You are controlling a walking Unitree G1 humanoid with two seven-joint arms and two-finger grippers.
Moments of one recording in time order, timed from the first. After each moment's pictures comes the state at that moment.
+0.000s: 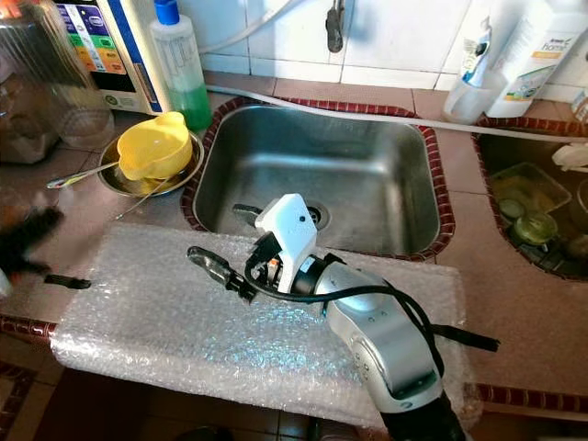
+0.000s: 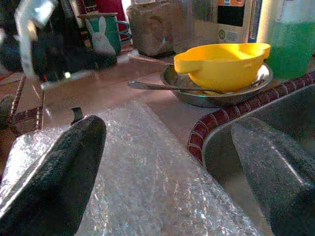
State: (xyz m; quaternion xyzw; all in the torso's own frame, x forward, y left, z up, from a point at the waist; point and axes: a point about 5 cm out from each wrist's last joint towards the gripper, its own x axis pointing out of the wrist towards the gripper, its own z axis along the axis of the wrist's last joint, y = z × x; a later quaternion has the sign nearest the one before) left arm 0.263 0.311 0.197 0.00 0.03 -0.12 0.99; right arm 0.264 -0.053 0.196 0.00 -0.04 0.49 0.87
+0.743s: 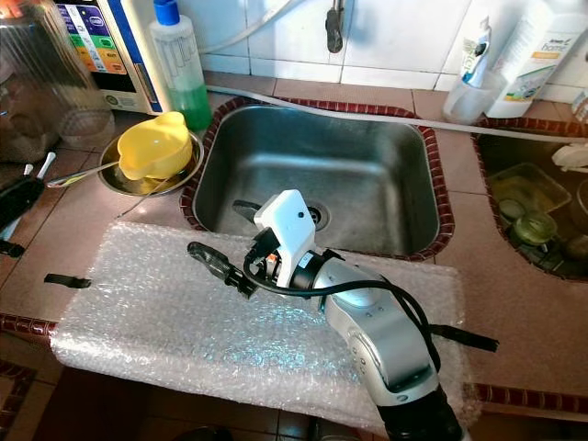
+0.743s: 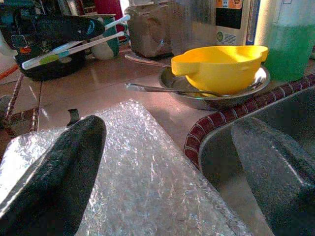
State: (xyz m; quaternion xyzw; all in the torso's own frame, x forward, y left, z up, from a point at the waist) left arm 0.253 0.300 0.228 -0.06 -0.02 -0.16 0.99; right arm 0.270 -0.053 0.196 0.00 -0.04 0.49 0.87
